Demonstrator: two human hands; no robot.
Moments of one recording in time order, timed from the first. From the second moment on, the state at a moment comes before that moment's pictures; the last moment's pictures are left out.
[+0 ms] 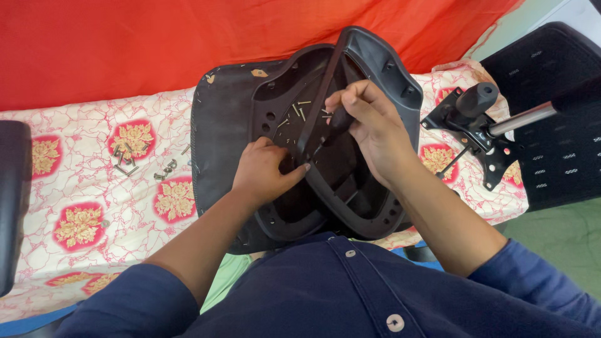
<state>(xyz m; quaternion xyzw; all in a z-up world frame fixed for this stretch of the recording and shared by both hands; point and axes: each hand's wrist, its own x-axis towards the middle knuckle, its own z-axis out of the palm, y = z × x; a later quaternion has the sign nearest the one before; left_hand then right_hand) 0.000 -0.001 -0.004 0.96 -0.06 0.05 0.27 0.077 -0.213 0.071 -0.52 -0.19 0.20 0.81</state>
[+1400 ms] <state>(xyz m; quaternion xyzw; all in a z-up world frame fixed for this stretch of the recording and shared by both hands) 0.005 0.001 -0.028 0.88 0.22 0.06 0.42 0.116 -0.225 0.058 -0.48 -0.16 0.27 0.82</state>
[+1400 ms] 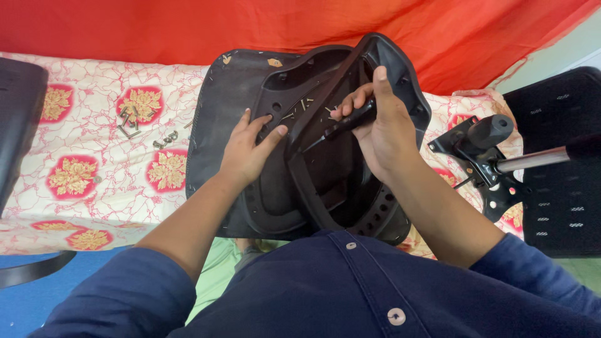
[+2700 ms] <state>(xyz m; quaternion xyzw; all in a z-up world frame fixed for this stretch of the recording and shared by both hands) 0.002 0.003 -0.016 0.92 0.15 0.05 0.36 0.103 -0.193 0.066 -0.54 -0.23 0.24 0.77</state>
